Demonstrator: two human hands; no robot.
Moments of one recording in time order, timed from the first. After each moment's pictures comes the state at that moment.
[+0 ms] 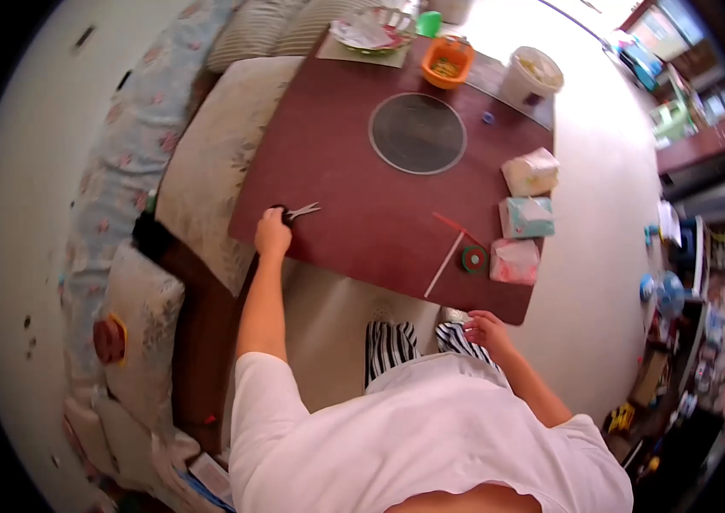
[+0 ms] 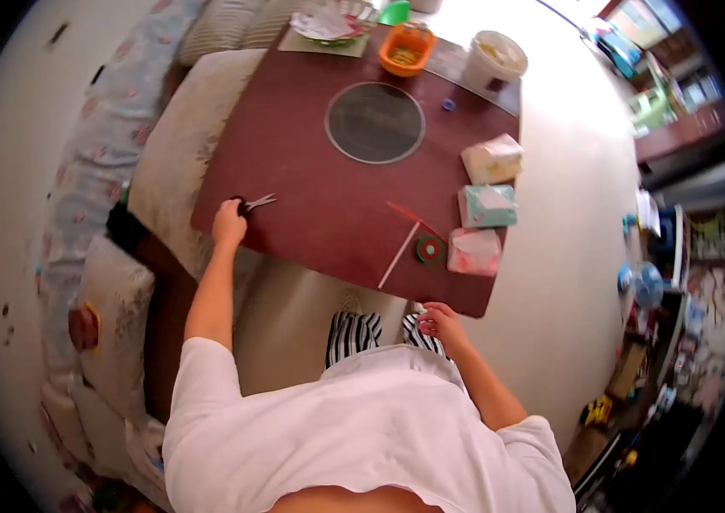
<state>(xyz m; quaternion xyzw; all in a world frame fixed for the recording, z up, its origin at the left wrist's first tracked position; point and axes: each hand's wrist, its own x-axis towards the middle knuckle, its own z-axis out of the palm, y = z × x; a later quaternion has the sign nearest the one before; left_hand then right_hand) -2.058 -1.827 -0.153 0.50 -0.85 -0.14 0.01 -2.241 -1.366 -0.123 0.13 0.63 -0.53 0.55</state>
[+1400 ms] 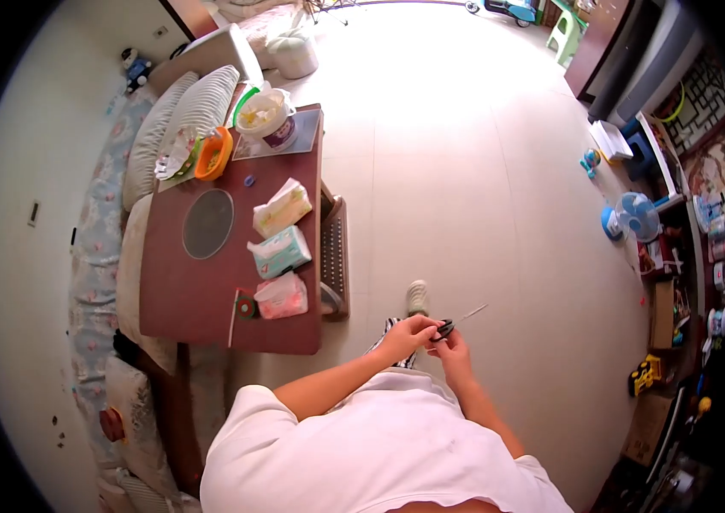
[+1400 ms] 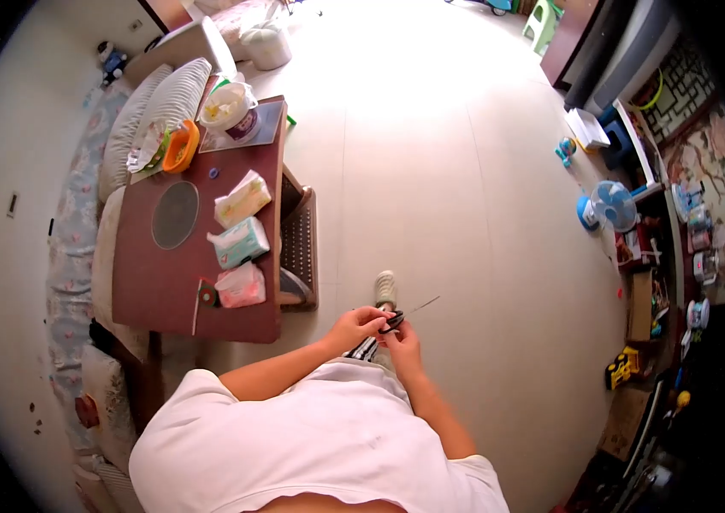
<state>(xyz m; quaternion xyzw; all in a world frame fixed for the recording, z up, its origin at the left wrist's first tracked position) -2.403 -1.191 -0.103 0.16 -0.58 -0.77 -0.19 -2.413 -1.048 -0.115 0.09 0.61 -0.73 0.30</state>
